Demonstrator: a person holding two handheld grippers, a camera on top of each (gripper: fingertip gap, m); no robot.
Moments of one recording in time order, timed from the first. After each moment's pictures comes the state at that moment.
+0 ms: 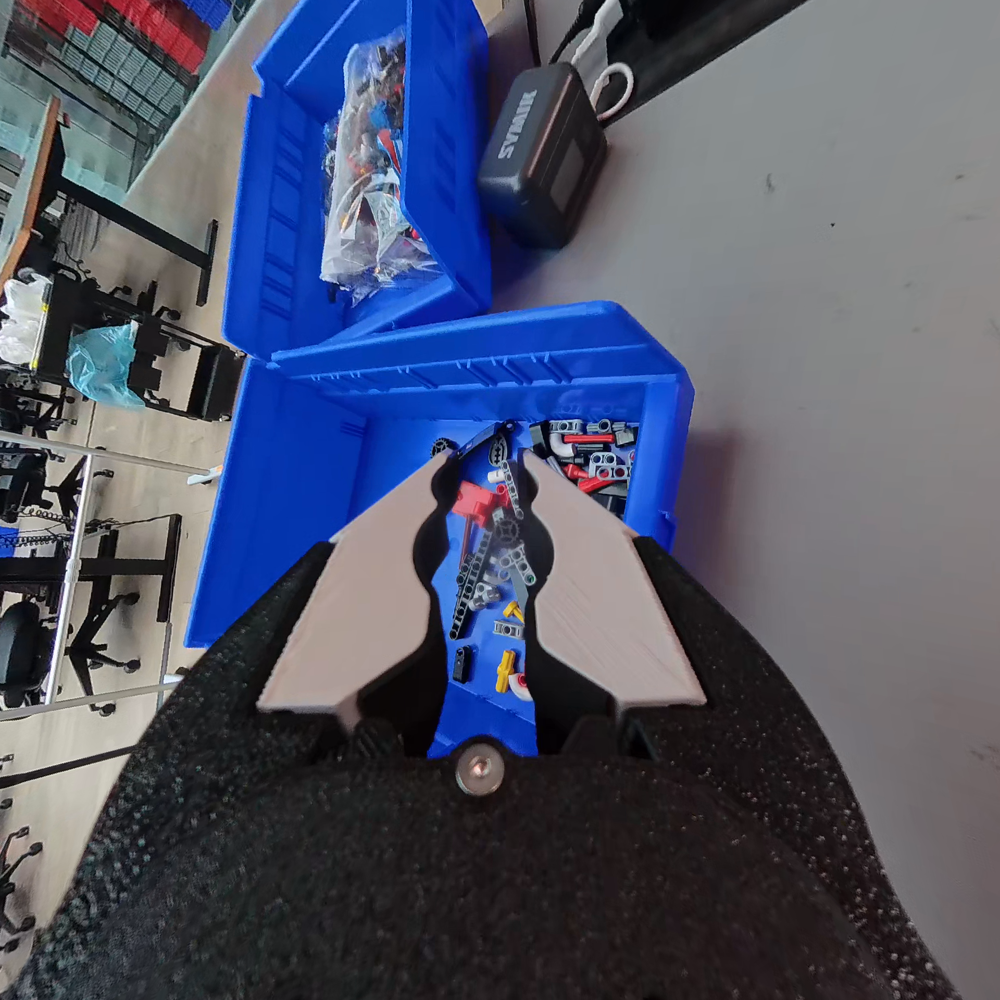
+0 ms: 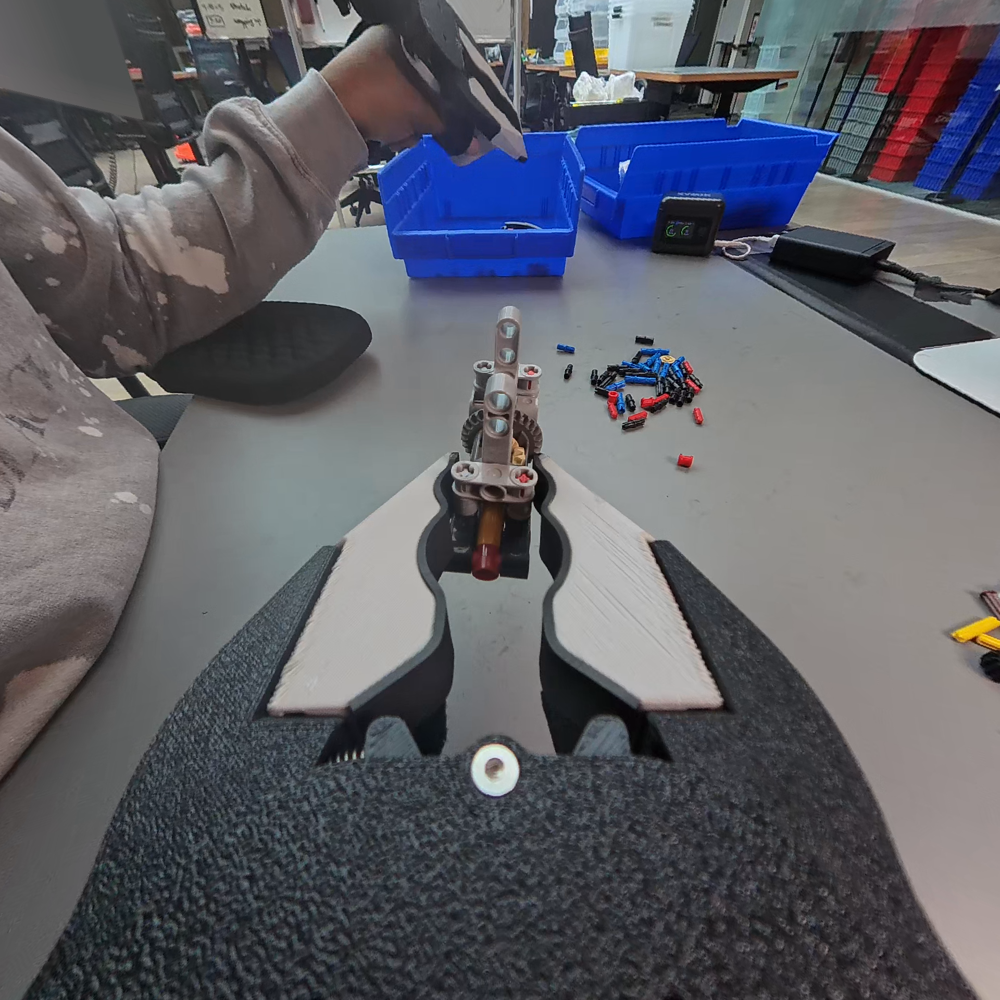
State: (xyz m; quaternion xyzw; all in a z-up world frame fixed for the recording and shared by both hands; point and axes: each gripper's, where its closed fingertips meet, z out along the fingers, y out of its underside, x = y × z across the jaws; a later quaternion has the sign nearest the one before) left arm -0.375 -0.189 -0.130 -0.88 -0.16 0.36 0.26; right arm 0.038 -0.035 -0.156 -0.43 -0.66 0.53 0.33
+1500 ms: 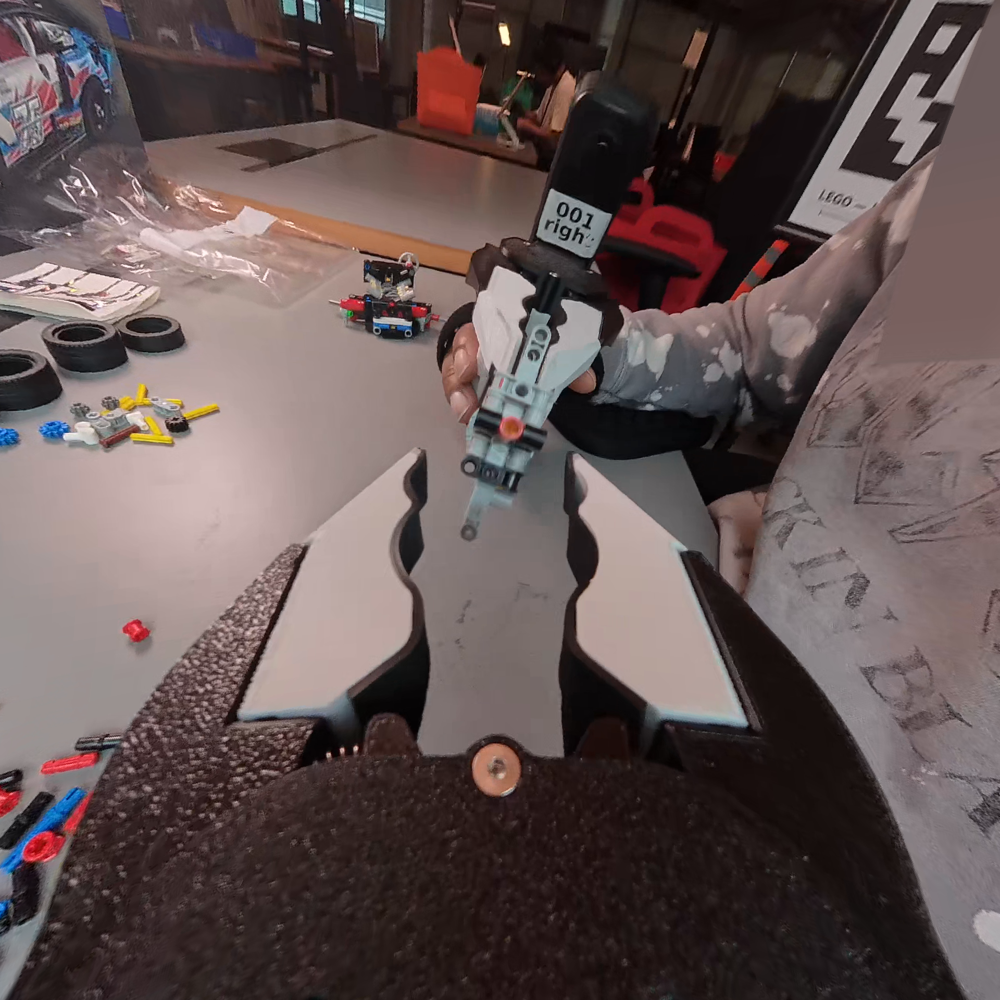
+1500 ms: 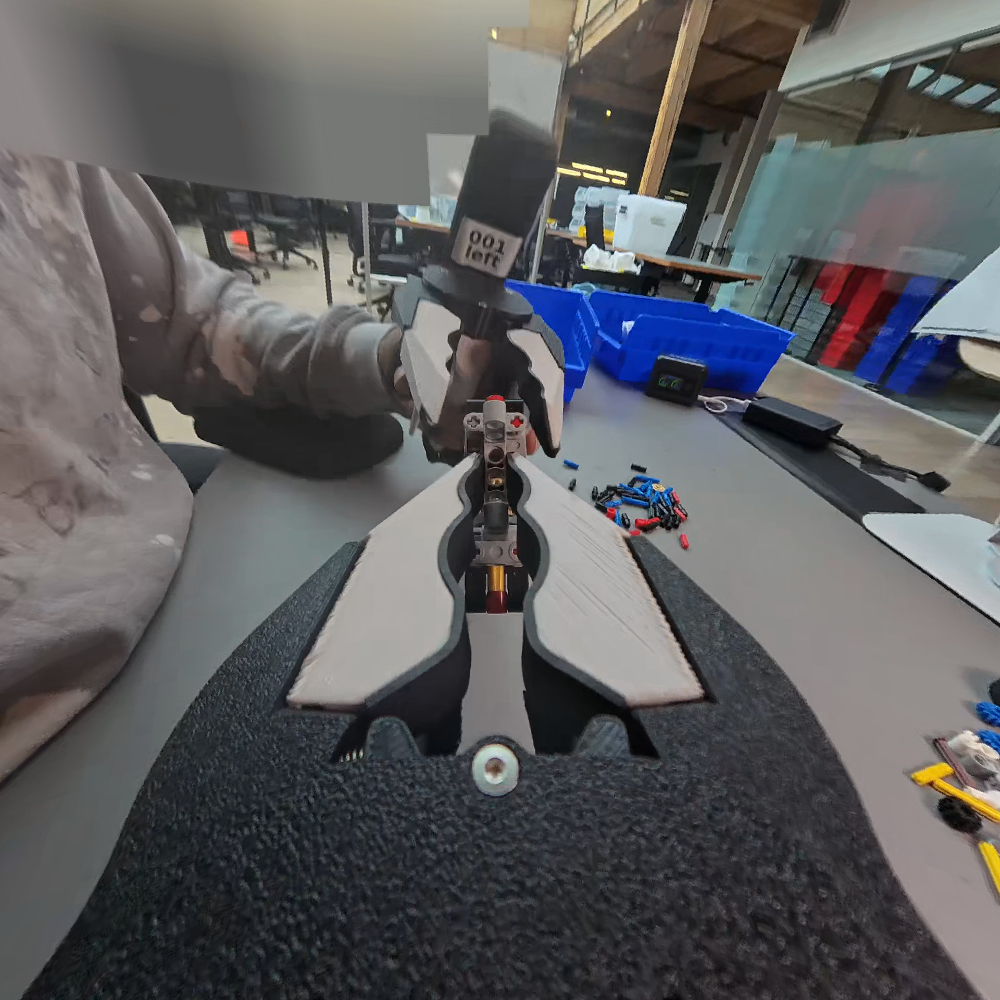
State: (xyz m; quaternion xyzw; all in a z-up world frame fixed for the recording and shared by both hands) left arm 0.029 -0.063 -0.121 -0.72 0.28 -0.35 0.53; right arm 0.047 -0.053 -0.111 -0.33 -0.63 0.57 0.40
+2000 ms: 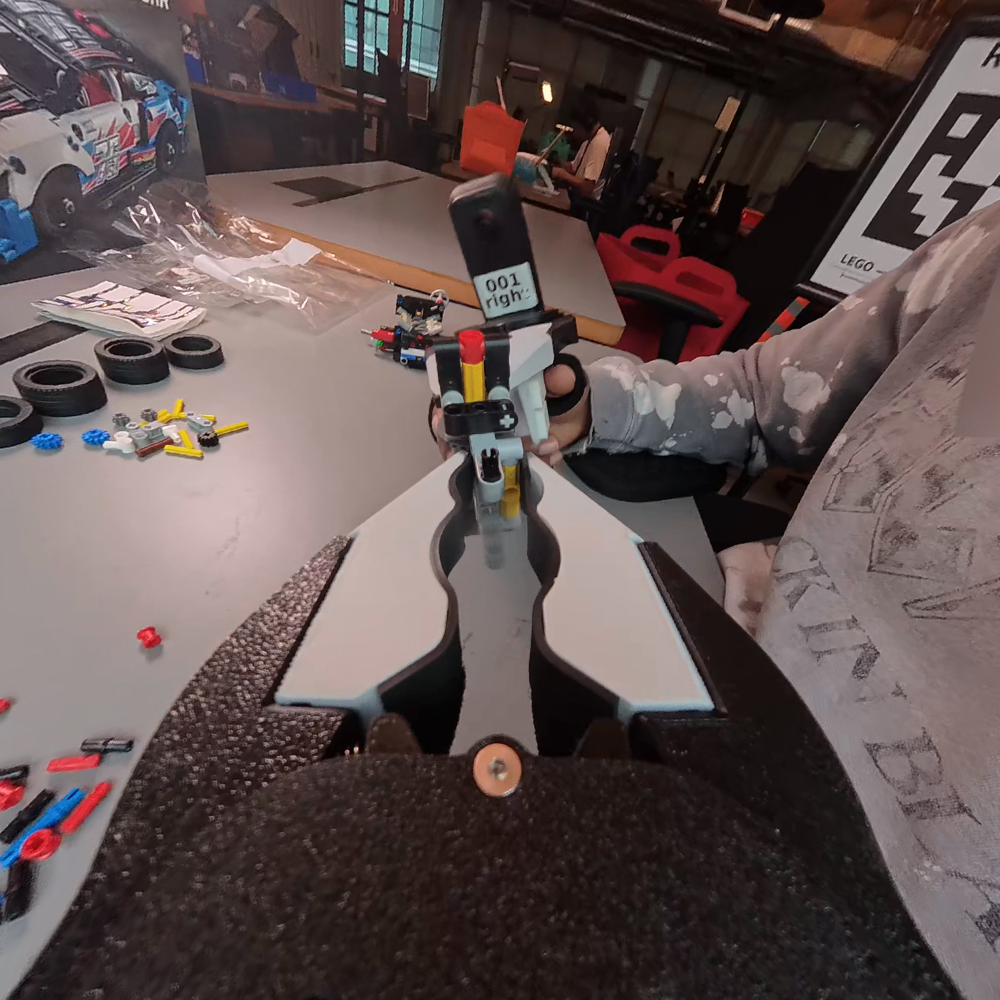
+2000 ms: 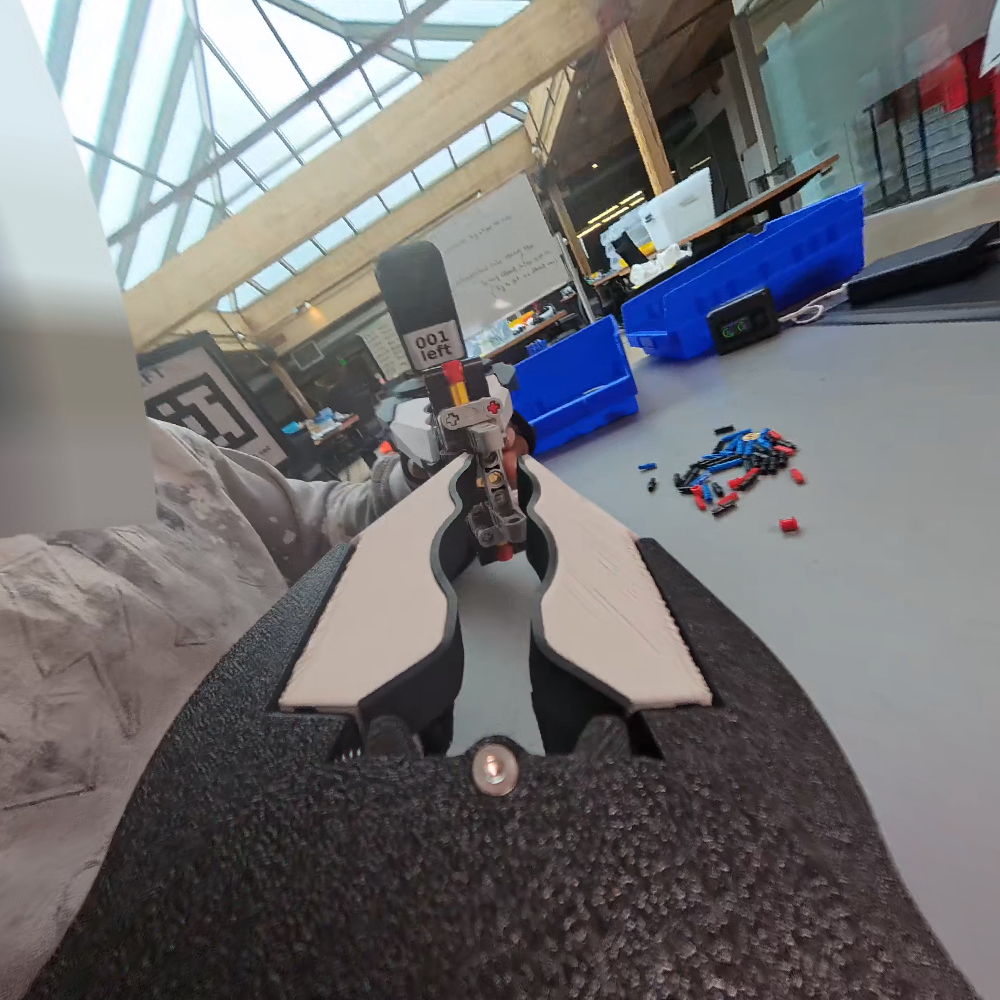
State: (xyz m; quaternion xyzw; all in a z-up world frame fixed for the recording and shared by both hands) left arm 0.029 -0.054 -0.105 -0.71 0.24 -0.35 0.56; right arm 0.036 -0.022 -0.103 -0.45 -0.46 0.74 0.21
